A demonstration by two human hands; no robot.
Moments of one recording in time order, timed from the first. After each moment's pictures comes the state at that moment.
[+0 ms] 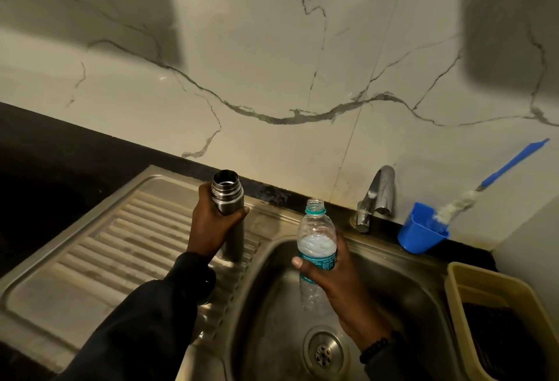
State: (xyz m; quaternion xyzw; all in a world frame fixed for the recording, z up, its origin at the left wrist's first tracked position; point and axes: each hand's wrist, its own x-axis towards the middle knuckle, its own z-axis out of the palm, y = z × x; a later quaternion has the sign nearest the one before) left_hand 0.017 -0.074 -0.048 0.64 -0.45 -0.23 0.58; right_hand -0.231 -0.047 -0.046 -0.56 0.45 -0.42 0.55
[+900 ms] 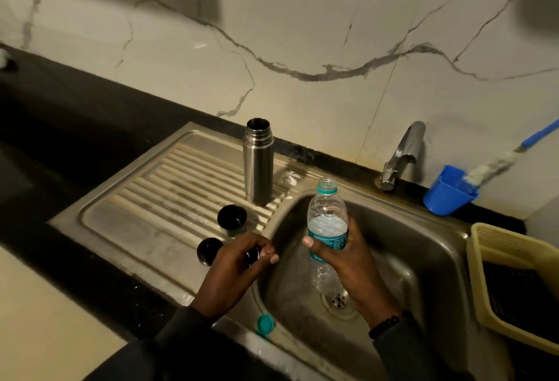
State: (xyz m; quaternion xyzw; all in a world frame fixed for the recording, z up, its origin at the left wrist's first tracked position) left_hand -0.034 0.101 -0.090 0.58 -0.61 -0.26 0.48; right_hand -0.235 0.021 -0.057 -0.57 0.42 -0.40 0.58
